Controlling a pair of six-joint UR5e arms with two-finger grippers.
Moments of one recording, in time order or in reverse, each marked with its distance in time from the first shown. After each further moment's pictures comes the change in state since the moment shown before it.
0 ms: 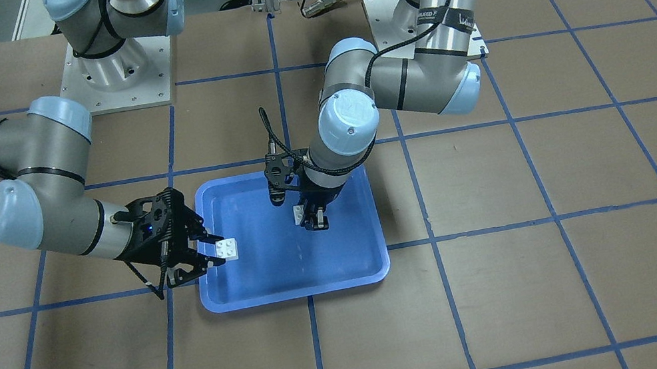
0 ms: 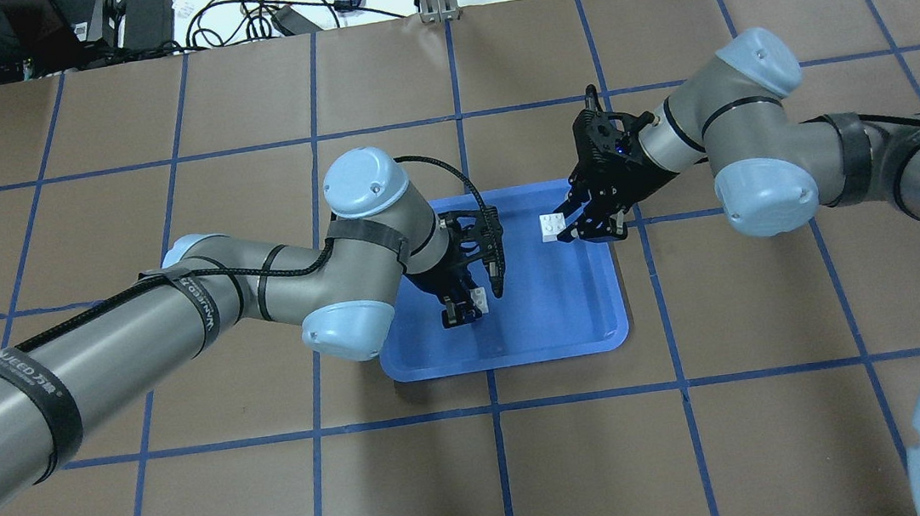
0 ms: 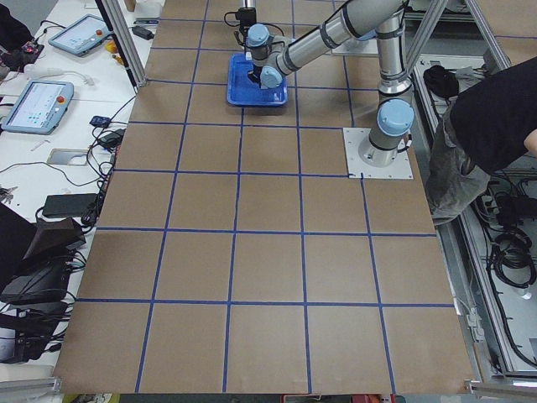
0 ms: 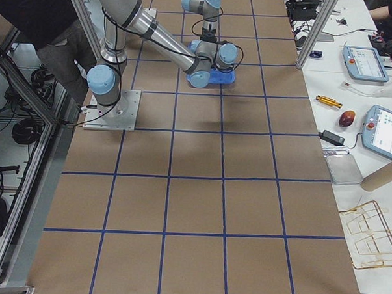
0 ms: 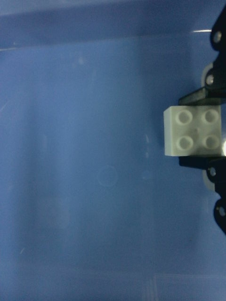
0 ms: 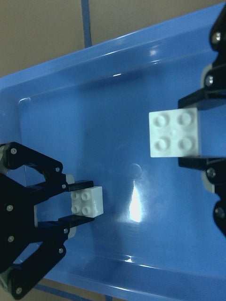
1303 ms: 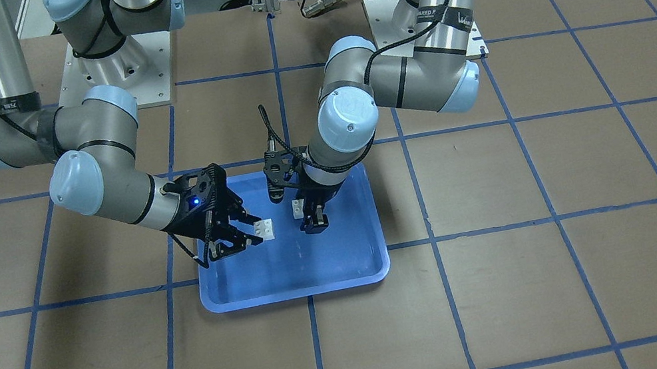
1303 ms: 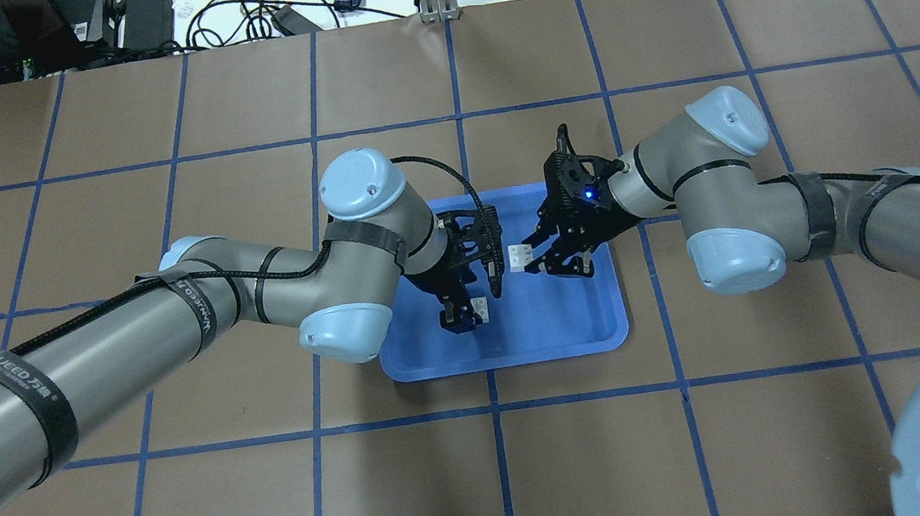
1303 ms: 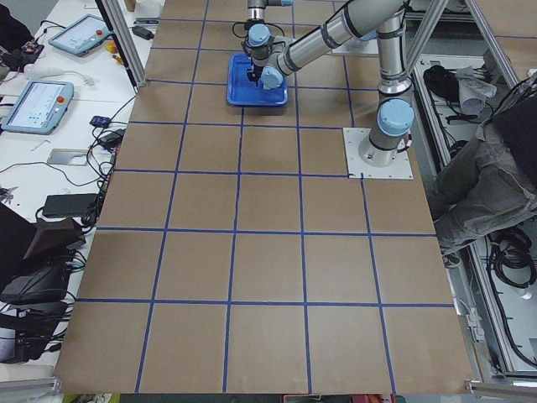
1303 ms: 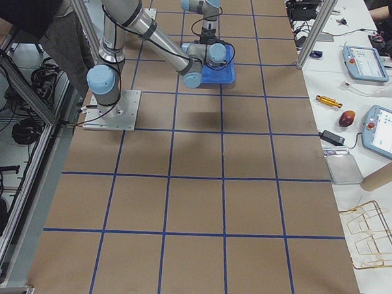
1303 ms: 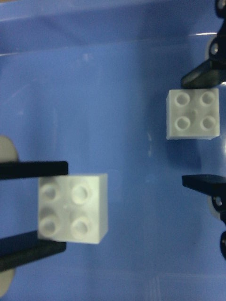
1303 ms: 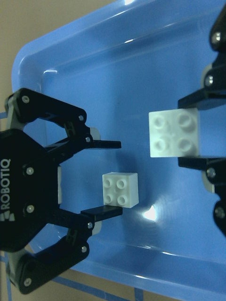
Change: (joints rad) left arm 0.008 0.012 -0.006 0.009 -0.009 0.005; right arm 0.046 0.009 0.098 -0.145 0.071 0.030
